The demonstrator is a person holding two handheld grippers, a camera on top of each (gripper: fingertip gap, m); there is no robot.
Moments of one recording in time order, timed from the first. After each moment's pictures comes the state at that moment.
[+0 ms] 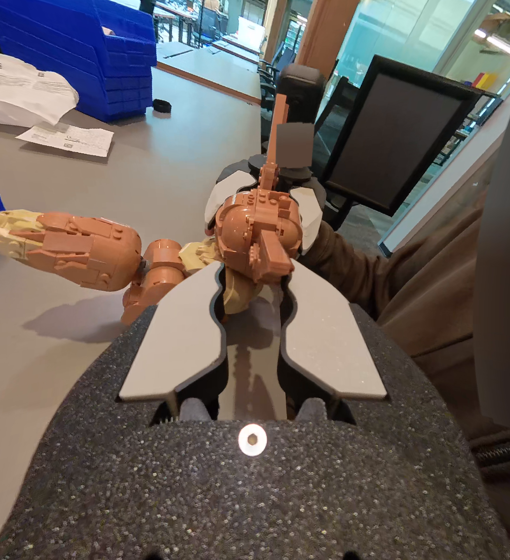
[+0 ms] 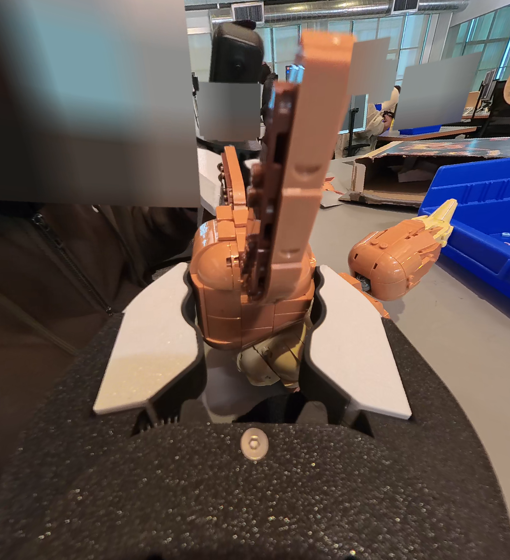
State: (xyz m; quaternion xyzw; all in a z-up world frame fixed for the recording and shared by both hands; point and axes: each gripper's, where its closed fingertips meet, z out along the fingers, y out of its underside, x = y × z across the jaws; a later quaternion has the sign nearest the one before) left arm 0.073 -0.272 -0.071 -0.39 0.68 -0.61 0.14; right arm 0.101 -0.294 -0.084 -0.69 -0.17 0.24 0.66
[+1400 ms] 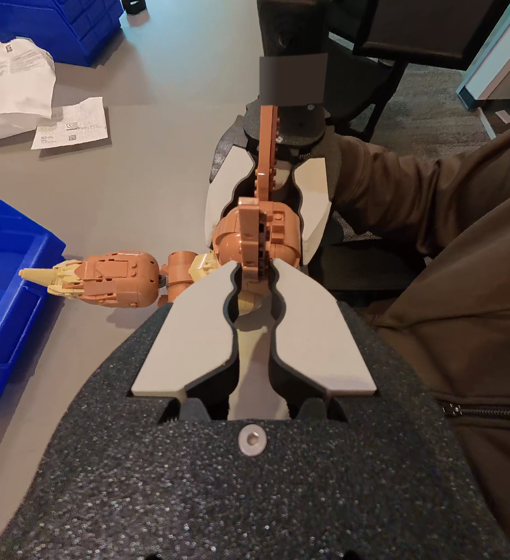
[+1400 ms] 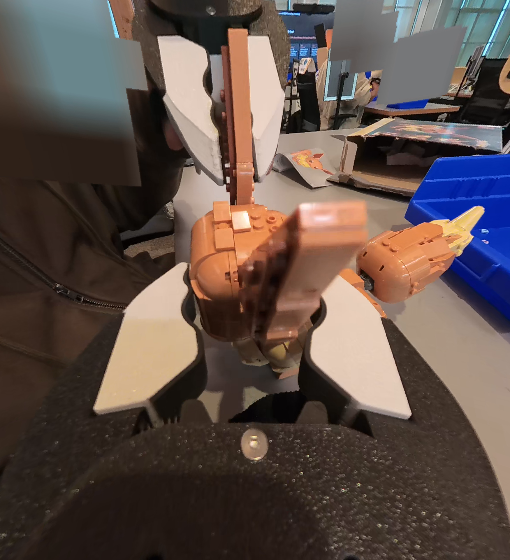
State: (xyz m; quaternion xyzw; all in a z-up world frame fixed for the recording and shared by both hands) left arm 0.078 -0.272 -0.052 -0.33 0.83 -0.43 0.17; right arm 0.093 -0.278 -0.090 -0.73 -0.19 0.18 0.63
